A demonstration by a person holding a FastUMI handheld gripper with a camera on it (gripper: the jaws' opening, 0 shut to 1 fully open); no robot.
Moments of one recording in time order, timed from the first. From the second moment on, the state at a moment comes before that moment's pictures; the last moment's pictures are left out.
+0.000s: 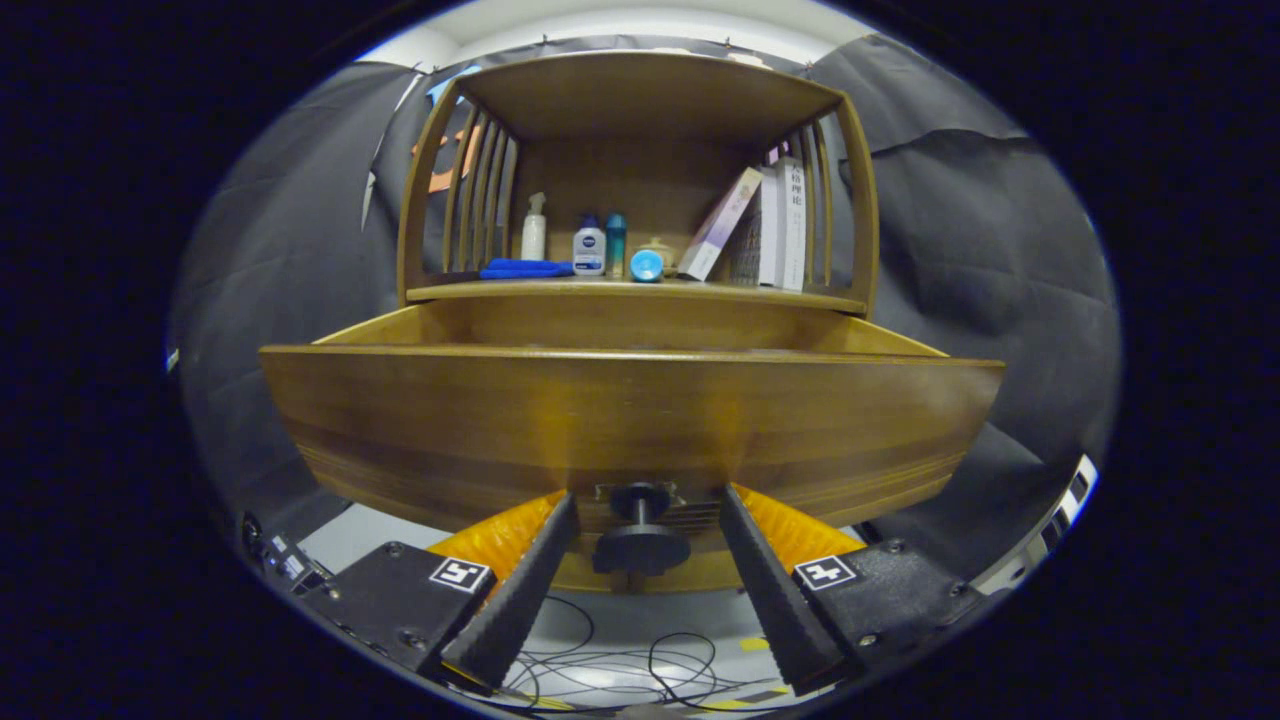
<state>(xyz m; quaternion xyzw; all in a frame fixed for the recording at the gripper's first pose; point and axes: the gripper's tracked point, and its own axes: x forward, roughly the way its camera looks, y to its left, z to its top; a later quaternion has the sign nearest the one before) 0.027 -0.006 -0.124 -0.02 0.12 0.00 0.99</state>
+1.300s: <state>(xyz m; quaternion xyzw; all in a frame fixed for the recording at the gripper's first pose) 0.156 0.008 -0.100 0.01 0.13 -0.01 0.99</state>
